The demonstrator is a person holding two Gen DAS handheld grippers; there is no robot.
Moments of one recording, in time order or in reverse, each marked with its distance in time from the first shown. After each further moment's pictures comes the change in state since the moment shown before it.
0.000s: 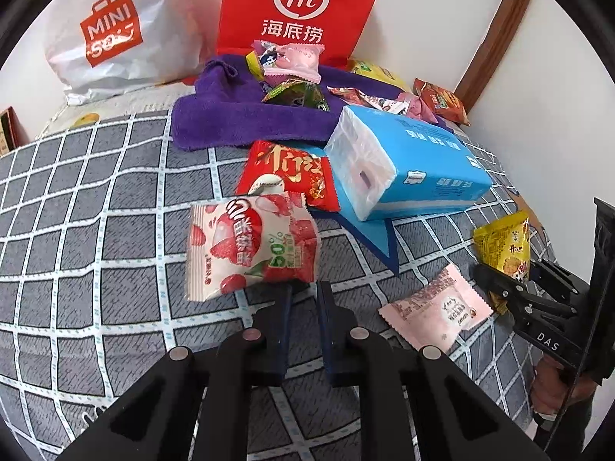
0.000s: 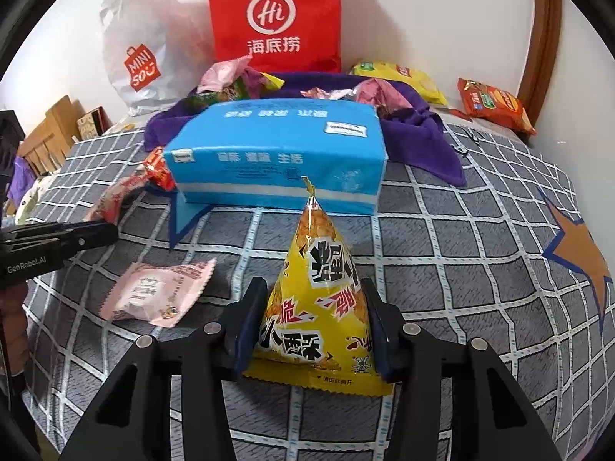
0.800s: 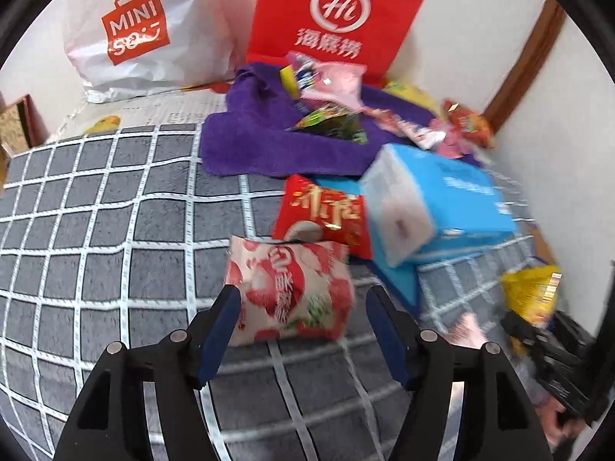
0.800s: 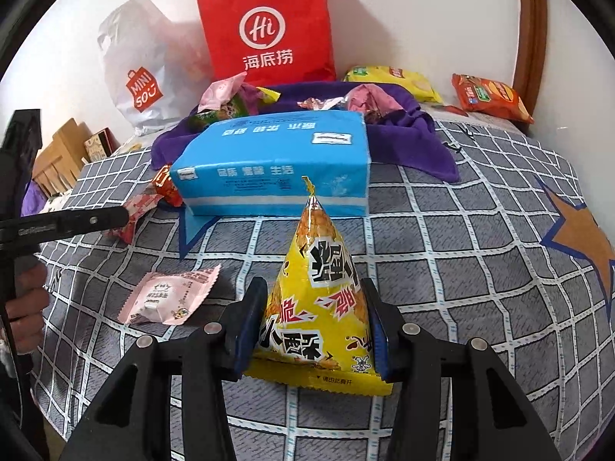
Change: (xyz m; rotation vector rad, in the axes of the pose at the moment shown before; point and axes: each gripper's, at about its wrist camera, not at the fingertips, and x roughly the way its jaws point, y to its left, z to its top) left arm 0.011 0.013 0.034 -0.081 0.006 0.091; right arm -0.011 -0.015 -0.003 0.069 -0.026 0.051
